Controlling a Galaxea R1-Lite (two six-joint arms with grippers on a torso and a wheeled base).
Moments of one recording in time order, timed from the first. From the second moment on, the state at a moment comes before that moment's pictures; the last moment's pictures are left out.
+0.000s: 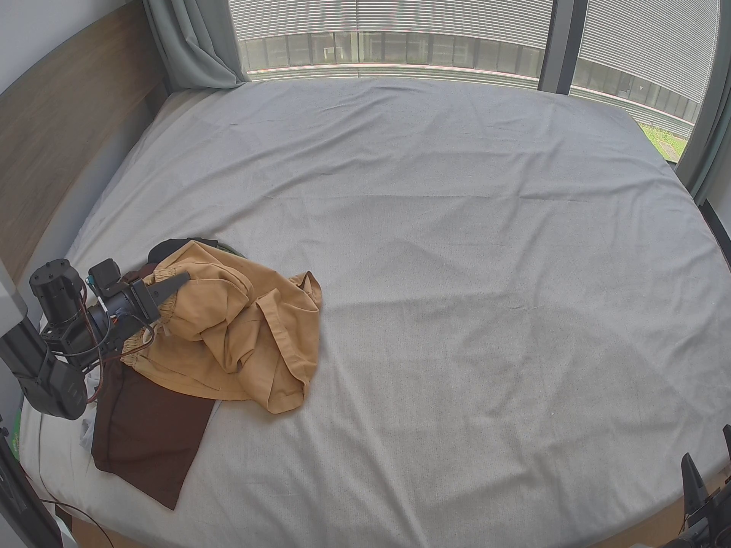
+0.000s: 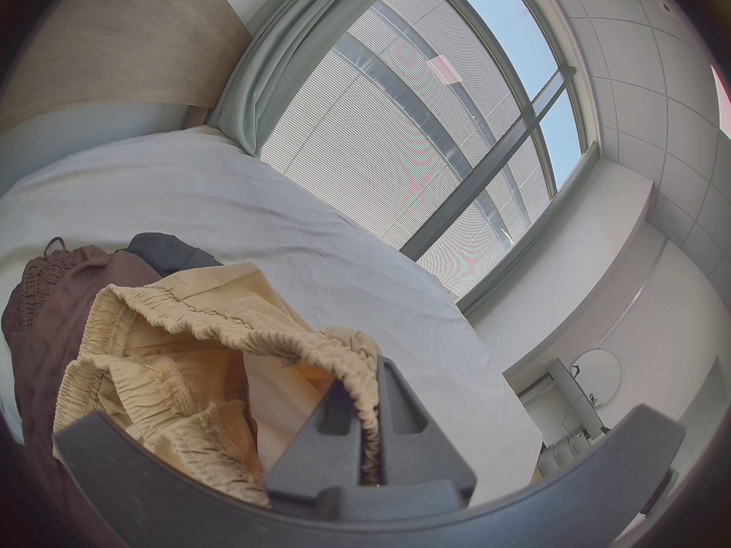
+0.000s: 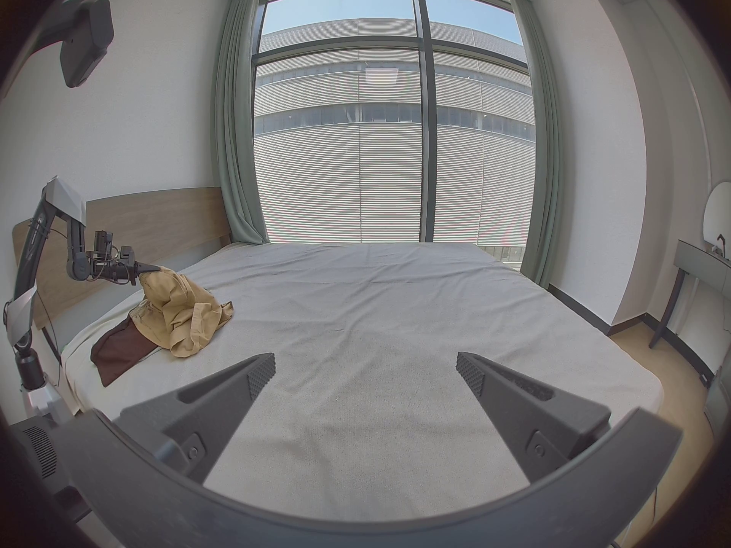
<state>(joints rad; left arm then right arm) 0.11 1.96 -0.54 -1.38 -0.67 -0.52 0.00 0.02 -0.02 0.00 0.02 -0.01</state>
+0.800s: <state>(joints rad) 0.03 1.88 -0.50 -1.48 -0.68 -0.65 0.00 0.02 -0.02 0.00 0.02 -0.01</state>
